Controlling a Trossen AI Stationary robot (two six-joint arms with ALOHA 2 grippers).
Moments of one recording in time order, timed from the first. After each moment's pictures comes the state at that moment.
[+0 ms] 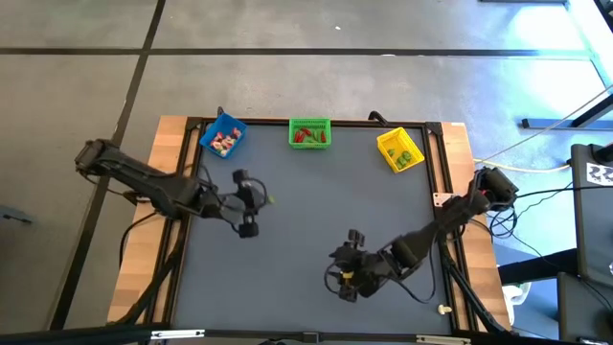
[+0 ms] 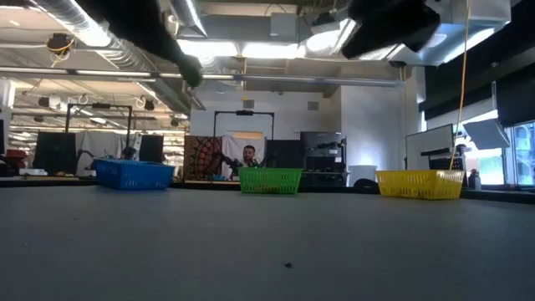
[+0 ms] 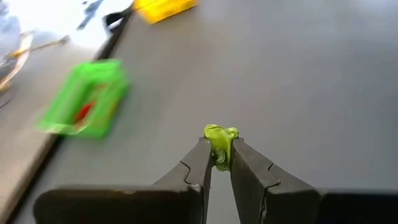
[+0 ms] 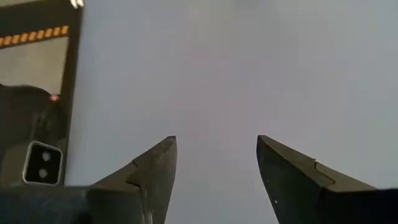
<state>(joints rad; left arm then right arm) -0.32 1.16 0.84 -0.46 -0.59 -0.18 0.61 1.70 1.22 -0.35 0.47 0.65</state>
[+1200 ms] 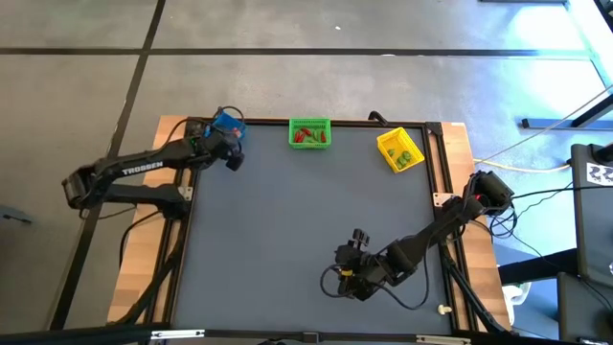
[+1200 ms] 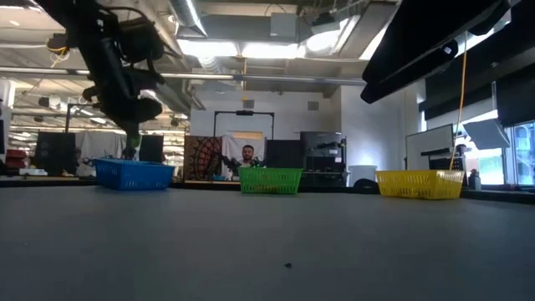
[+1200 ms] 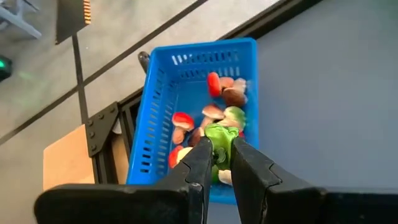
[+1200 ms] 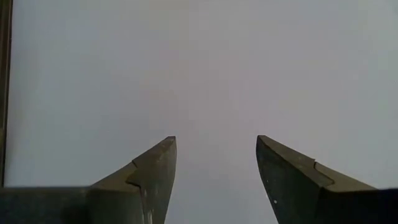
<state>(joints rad) 0.57 1.04 0.63 -0.61 -0.66 -0.28 0.62 1.76 1.21 -0.47 0.53 0.78</state>
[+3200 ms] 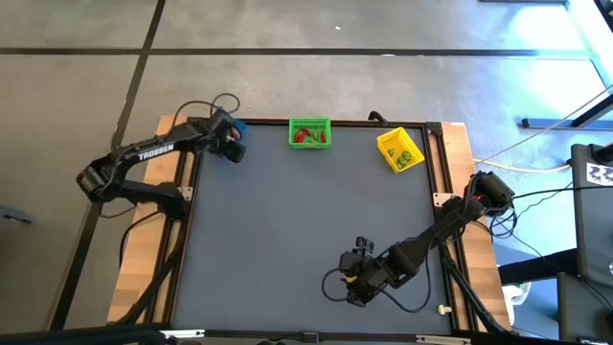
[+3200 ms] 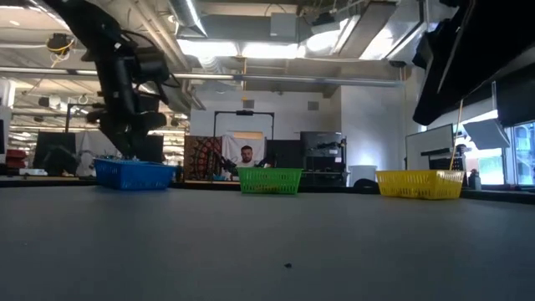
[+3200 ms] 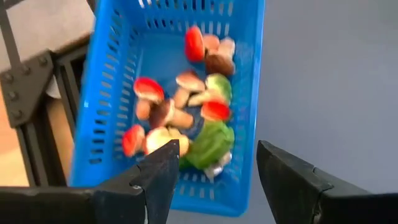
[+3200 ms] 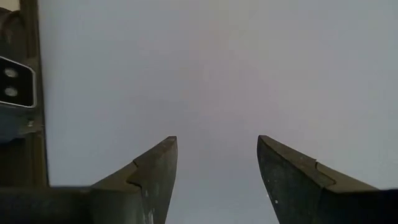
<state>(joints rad) 0.83 1.22 0.71 -0.64 -0.31 -0.26 0.64 1.76 1.21 -0.55 0.31 0.80</state>
